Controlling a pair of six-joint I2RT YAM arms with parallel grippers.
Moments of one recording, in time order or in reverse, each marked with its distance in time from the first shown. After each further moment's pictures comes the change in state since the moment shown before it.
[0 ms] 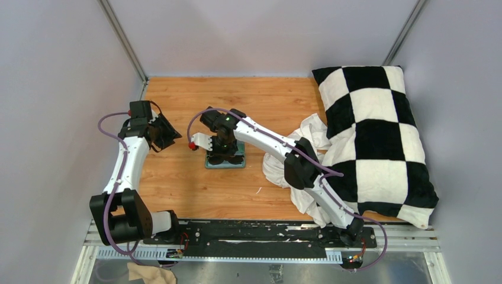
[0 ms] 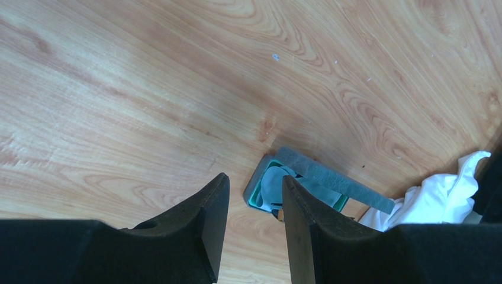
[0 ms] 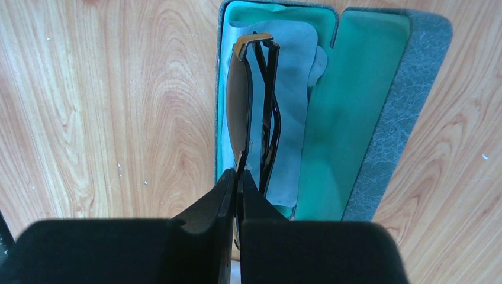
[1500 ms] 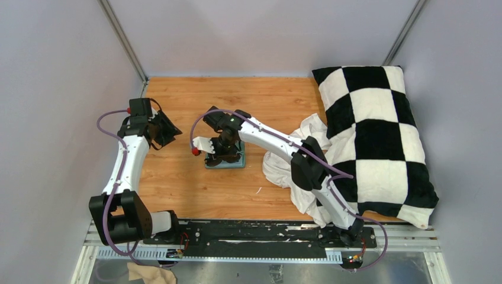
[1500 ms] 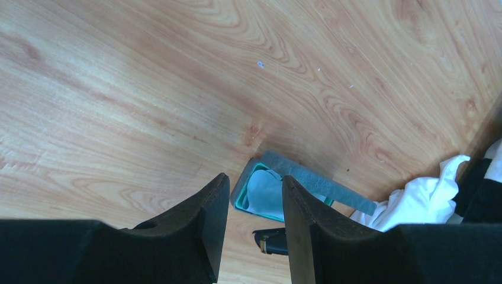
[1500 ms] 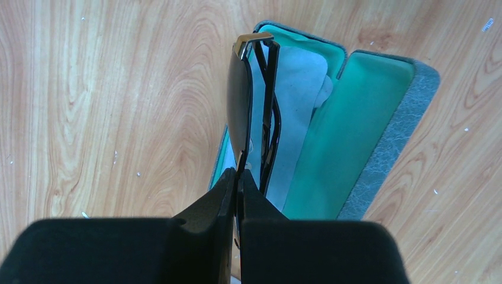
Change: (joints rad) left arm -0.013 0.000 0.032 0.000 -0.003 -0.037; right arm 0.000 -0.124 -0.184 0.109 -0.084 -0.202
